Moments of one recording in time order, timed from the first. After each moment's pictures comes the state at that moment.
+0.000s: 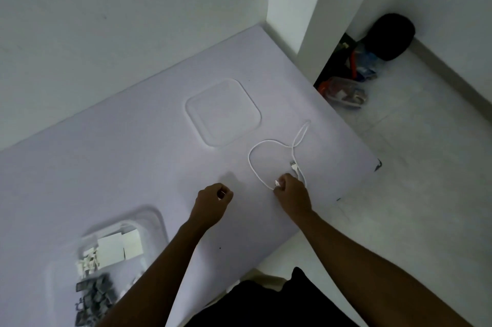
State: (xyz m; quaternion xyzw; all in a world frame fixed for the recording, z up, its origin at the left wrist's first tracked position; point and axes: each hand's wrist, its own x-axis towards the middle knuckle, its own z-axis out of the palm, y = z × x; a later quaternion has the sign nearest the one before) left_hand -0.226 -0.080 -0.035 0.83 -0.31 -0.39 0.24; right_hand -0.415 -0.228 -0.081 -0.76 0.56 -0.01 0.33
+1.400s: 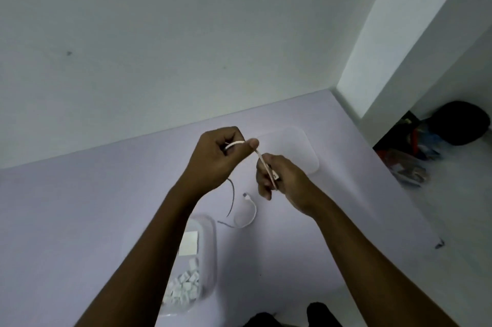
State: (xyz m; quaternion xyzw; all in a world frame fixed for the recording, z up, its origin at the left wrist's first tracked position) left_hand -0.141 -0.030 0.238 0.72 -0.40 -0.17 0.54; right_hand -0.261 -0.165 0.184 -0.65 0.17 0.02 0.74
